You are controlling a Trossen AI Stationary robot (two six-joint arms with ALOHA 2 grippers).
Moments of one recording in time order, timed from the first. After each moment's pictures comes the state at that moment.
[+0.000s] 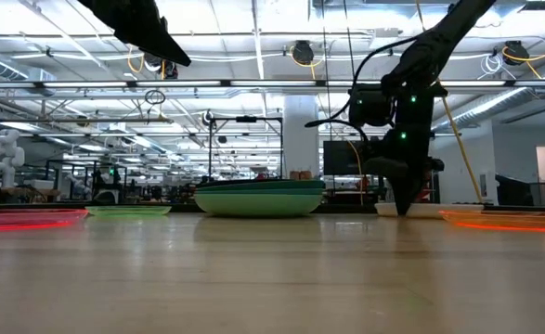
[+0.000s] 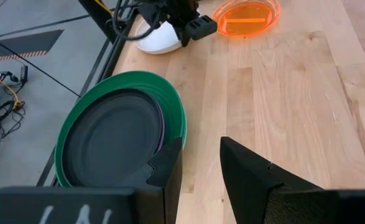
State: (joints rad) left arm -0.02 1.03 0.87 -0.45 -0.27 0.15; right arm -0.50 1.59 0.82 -0.60 0.14 0.35
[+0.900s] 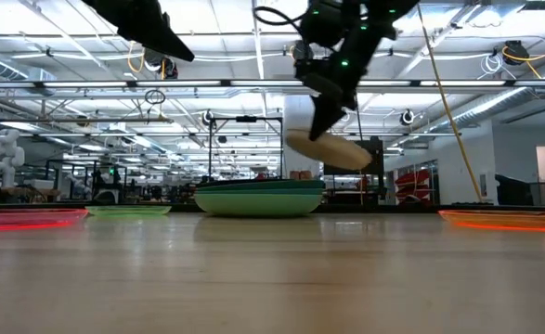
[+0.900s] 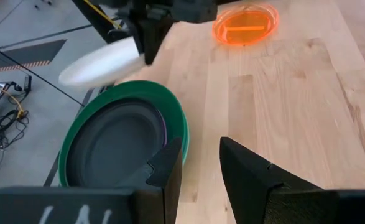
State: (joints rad) left arm -0.02 1.03 0.87 -0.41 -0.27 0.18; right arm -0.31 1.68 1.31 -0.64 0.15 0.01
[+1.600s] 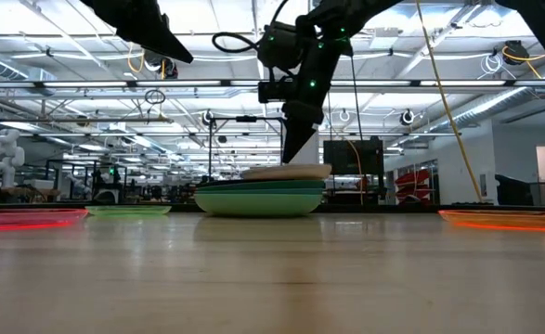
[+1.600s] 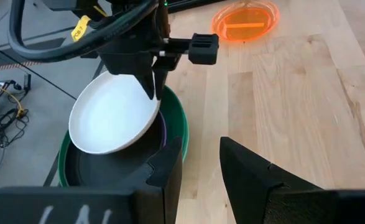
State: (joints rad) left arm -0.02 1.03 0.87 -0.42 -0.27 0.18; right arm -0.30 1.95 1.57 -0.77 0.11 -0.31
